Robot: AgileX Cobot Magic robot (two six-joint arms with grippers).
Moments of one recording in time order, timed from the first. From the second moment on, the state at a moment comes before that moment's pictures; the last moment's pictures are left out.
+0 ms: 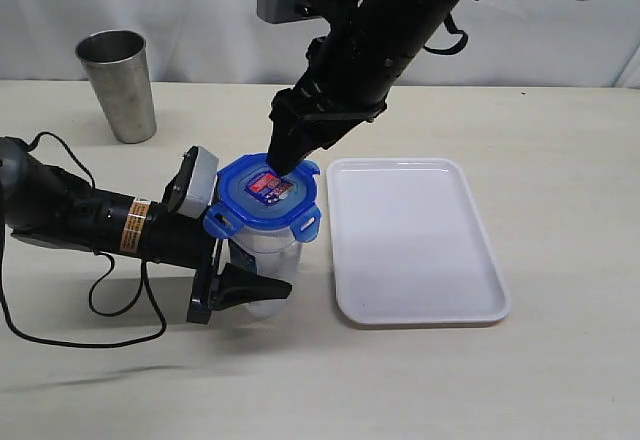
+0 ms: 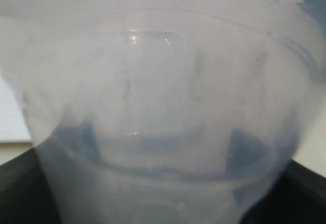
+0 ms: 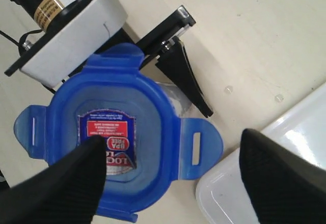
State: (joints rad) left arm -0.22 2.23 -0.97 1.50 -1.20 -0.42; right arm 0.49 1.95 -1.76 0.41 1.21 -0.45
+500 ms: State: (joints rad) left arm -0.22 2.23 -0.97 1.50 -1.20 -0.42; right arm 0.49 1.95 -1.73 0.40 1.21 -0.45
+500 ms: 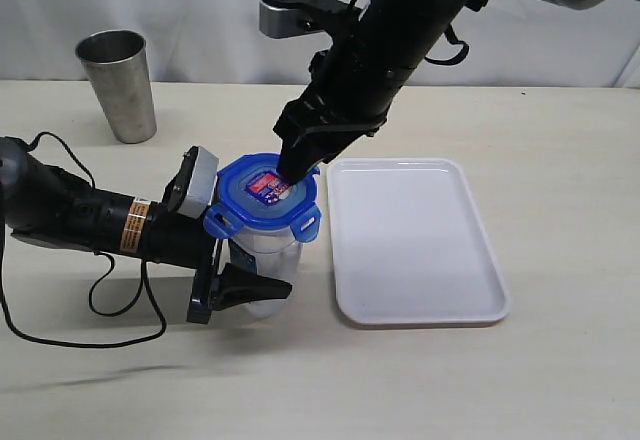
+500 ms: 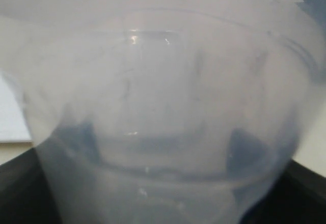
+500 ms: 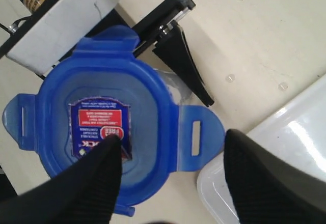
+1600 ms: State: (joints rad) left arm -0.22 2.23 -0.97 1.54 -1.21 -0.39; right arm 0.47 1.97 -1.56 0.68 1.16 -0.58
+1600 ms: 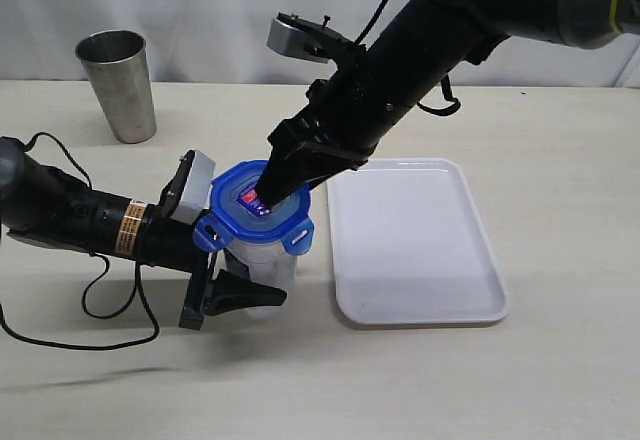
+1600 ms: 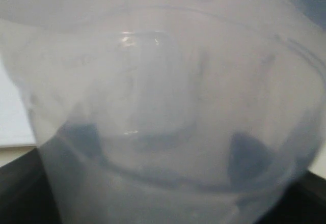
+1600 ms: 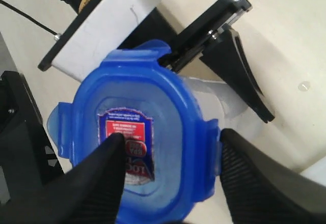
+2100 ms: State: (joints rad) left arm -0.22 2.23 -0.97 1.50 -1.20 -0.43; right arm 0.49 2.01 -1.76 0.48 1.23 -0.50
